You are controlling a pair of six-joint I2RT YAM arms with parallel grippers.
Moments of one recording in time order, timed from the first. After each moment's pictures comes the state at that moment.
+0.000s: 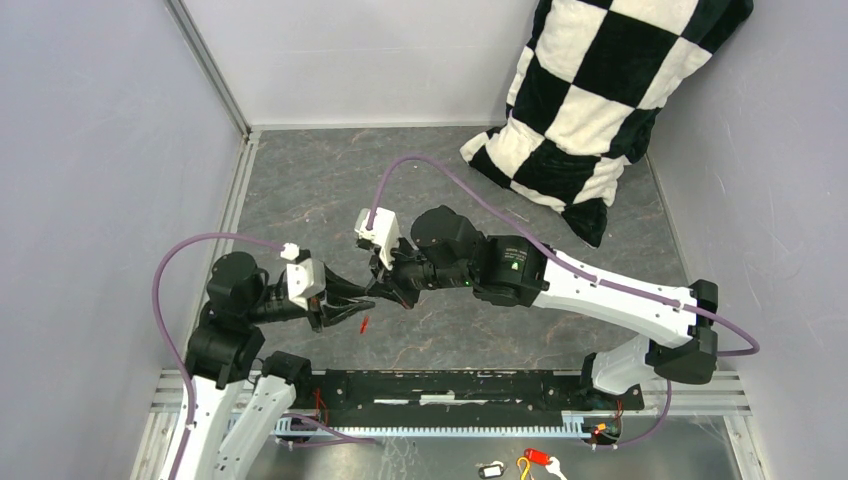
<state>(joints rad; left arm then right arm) -0.26 0.44 0.79 -0.57 1.06 0.26 1.25 1.46 1.55 -0.50 -0.14 0.07</state>
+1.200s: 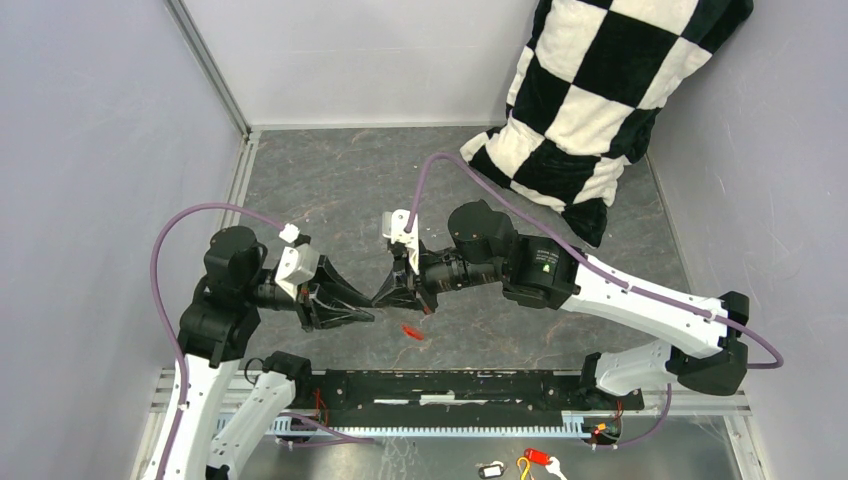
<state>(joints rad) -0.26 0.61 0.97 -0.69 1.36 0.20 1.21 1.33 1.43 -0.37 -0.42 0.03</state>
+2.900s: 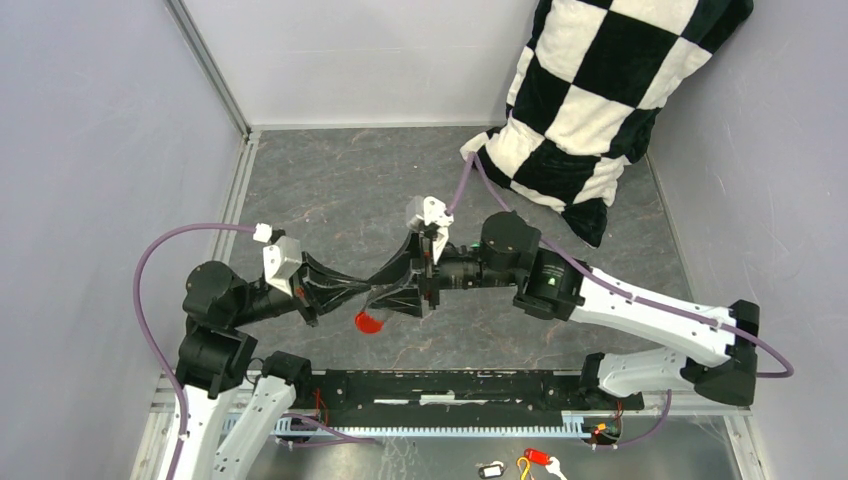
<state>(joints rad) -0.27 0.43 0.86 -0.38 1.00 -0.15 1.18 1.25 1.21 0.06 -0.44 0.26</state>
